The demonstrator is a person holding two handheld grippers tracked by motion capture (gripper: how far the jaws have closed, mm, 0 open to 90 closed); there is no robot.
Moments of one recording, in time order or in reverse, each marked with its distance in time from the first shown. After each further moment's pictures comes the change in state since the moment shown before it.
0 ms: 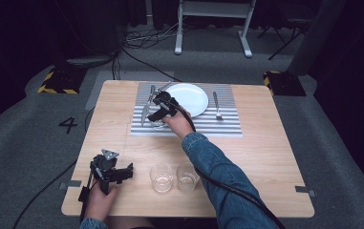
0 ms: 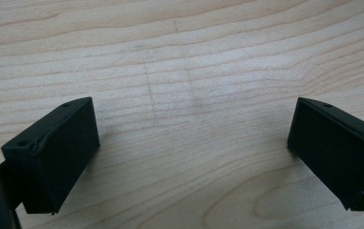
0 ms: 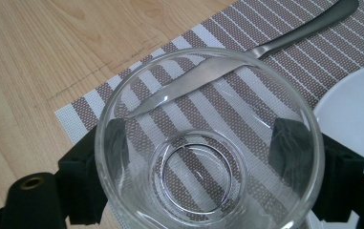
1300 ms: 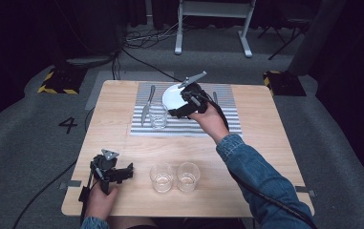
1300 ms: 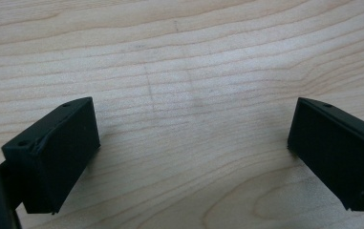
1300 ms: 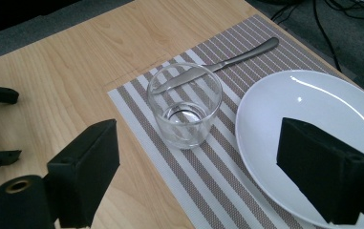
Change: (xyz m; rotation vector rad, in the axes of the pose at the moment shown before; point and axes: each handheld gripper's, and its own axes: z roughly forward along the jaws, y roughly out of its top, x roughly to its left) left arm 0.000 0.000 0.000 0.002 0.006 0.006; right arm -0.005 -0.028 -0.140 -0.123 0.001 -0.039
